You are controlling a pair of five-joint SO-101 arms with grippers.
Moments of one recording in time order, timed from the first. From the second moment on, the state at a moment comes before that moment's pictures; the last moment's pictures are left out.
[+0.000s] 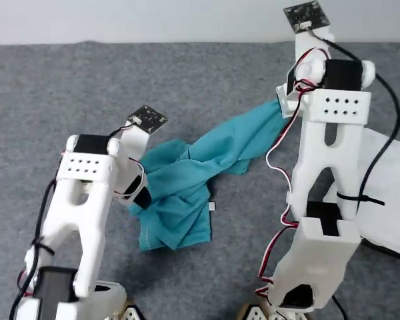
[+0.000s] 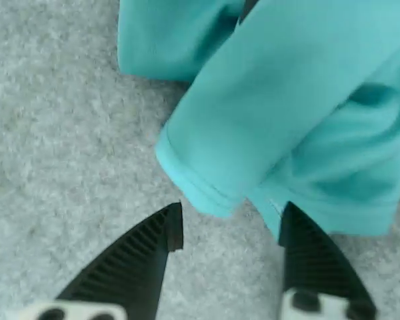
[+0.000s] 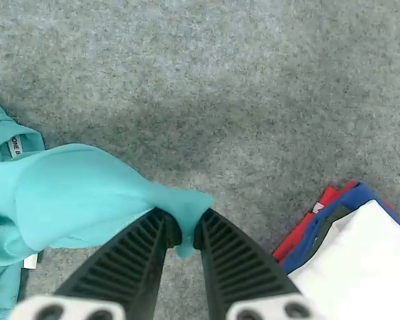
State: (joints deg) left arm 1.8 -9.7 26.0 83.4 -20.3; right arm 0.8 20.8 -49.9 100.6 16.9
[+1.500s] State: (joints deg) left arm -2.1 4.9 28.9 76.3 -28.1; right arm -0.2 20.8 -49.9 100.7 15.9
